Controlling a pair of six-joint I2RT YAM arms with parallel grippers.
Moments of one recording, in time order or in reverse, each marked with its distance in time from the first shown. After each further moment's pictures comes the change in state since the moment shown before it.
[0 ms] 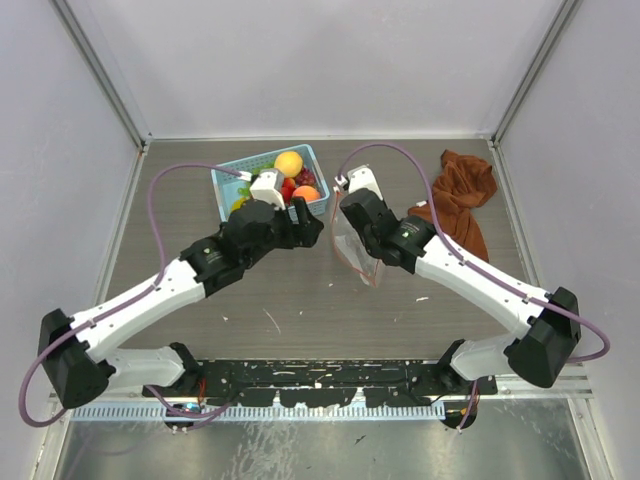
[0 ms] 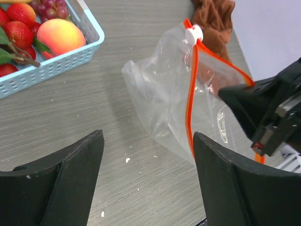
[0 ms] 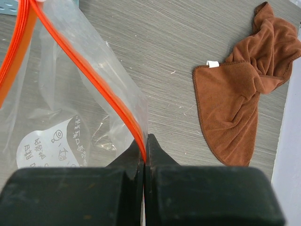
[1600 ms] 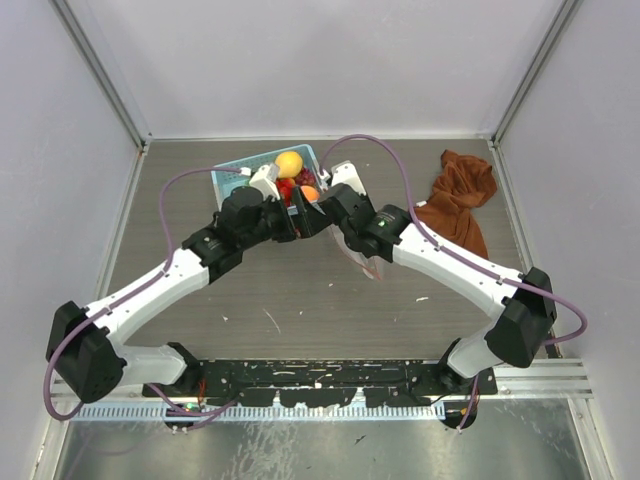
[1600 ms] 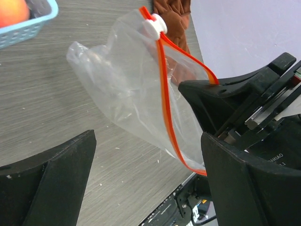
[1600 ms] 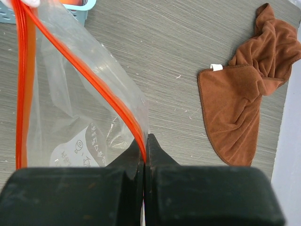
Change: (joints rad) left arm 0.182 0.037 -0.046 0.124 0.387 -0.162; right arm 0.047 0.151 0.136 -0.062 0.065 0.059
